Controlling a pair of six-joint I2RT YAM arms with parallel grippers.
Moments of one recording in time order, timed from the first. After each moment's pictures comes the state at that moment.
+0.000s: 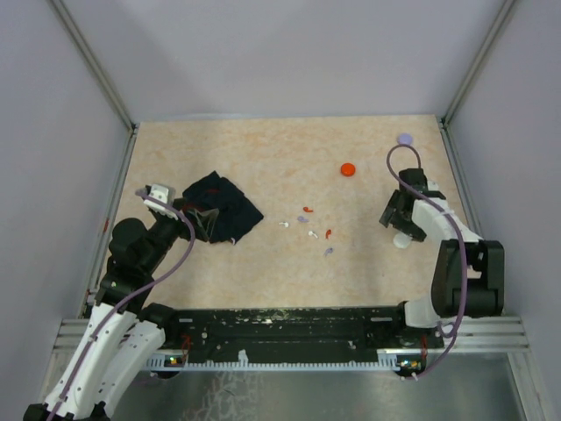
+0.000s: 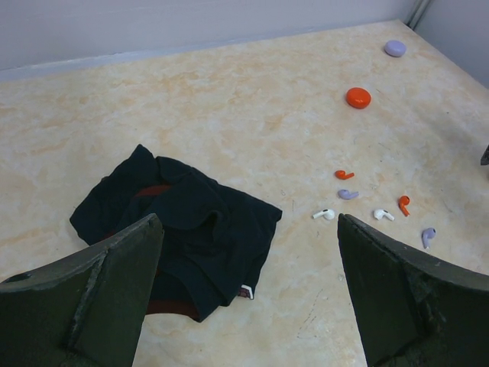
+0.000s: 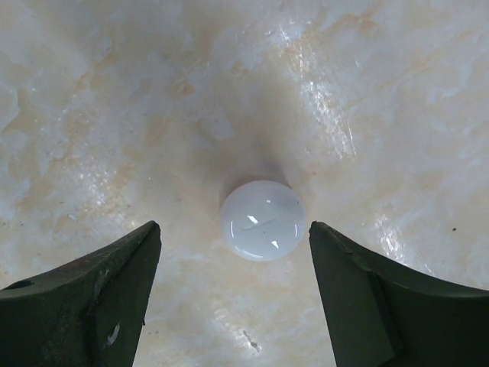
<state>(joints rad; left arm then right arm) -0.33 0.50 0.59 -0.15 0.11 -0.10 -0.02 1.42 0.86 -0.61 0.25 0.49</state>
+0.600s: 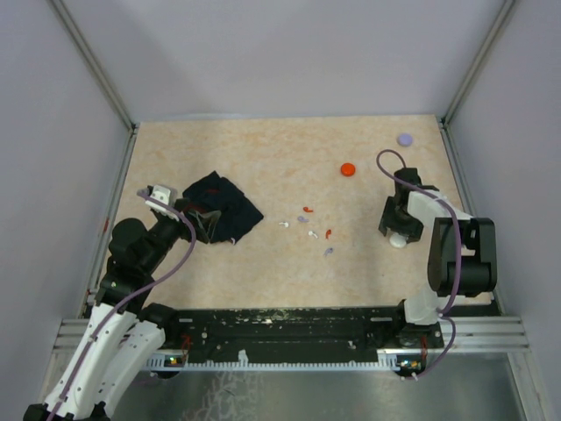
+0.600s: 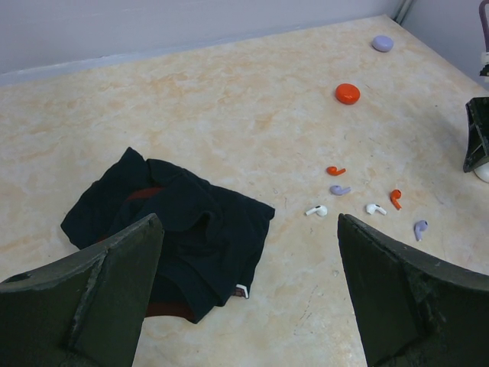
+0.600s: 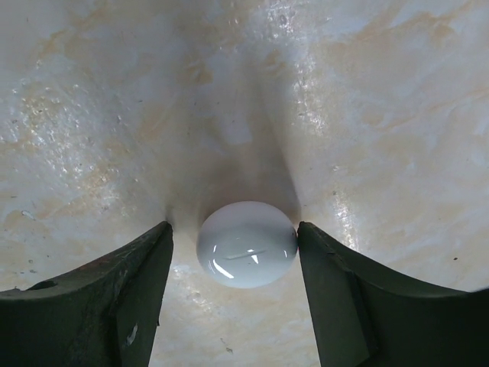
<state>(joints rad) -0.33 0.50 0.59 -0.15 0.16 -0.09 -0.02 1.59 0.92 -0.64 0.20 0.33</state>
